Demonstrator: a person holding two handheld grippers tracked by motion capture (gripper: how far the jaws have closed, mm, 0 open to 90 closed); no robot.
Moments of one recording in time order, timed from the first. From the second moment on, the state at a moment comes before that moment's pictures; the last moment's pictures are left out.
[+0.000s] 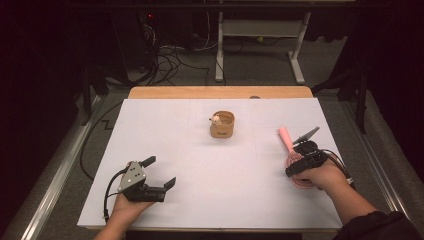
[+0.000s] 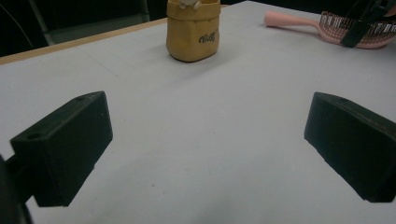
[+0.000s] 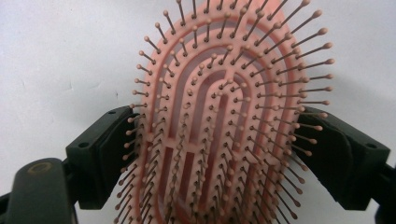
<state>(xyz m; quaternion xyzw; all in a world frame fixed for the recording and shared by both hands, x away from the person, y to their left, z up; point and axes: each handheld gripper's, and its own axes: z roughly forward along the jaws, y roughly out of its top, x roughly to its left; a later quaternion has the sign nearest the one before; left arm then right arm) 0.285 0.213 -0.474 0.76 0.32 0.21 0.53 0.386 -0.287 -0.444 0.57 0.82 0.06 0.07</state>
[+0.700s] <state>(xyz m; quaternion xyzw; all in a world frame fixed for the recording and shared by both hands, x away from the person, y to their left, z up) 0.284 0.211 -0.474 0.76 0.31 0.21 0.53 0.393 -0.283 -0.447 0.57 0.82 0.04 0.05</state>
